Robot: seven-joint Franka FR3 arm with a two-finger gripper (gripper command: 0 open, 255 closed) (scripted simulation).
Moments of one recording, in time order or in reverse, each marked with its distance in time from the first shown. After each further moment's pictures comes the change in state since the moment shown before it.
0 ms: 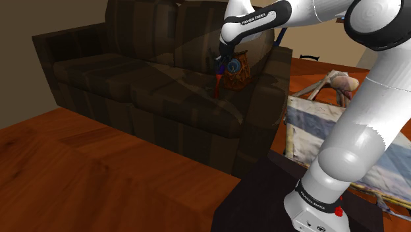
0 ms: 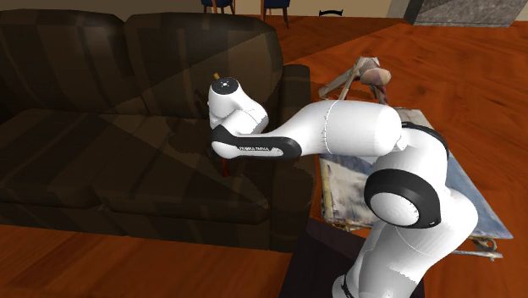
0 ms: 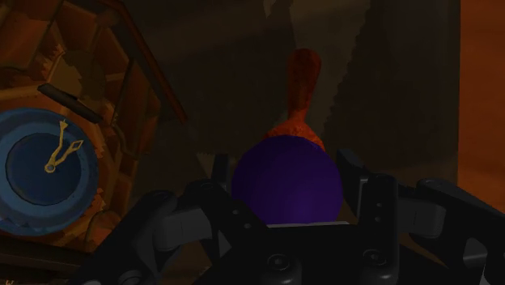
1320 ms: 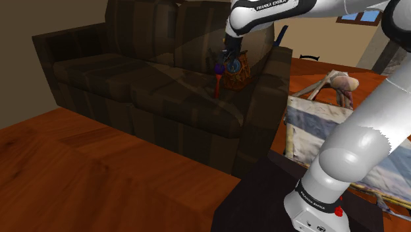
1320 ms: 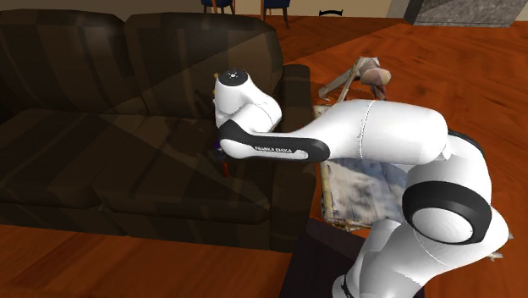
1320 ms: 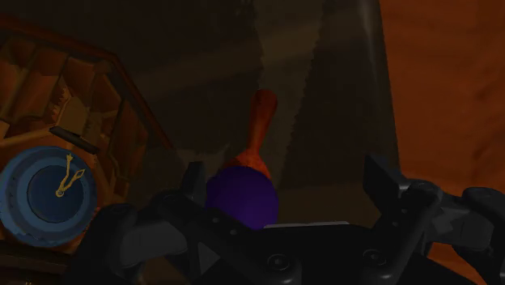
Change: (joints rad) arm 0.019 -0.170 0.026 -0.078 0.009 -0.140 0.031
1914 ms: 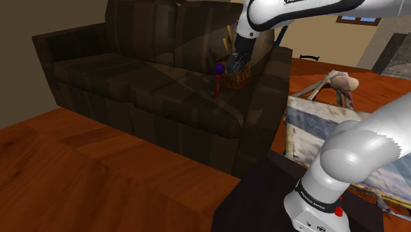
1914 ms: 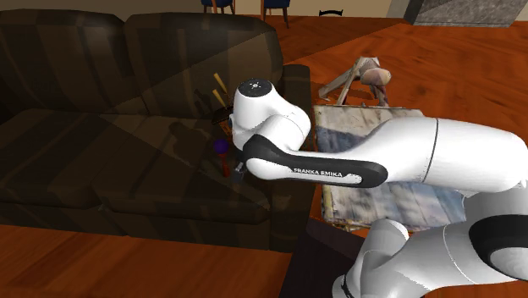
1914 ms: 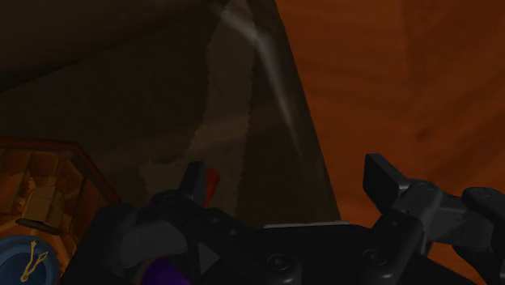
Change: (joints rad) arm 0.031 -0.281 0.054 -0.224 0.041 -0.141 0.075
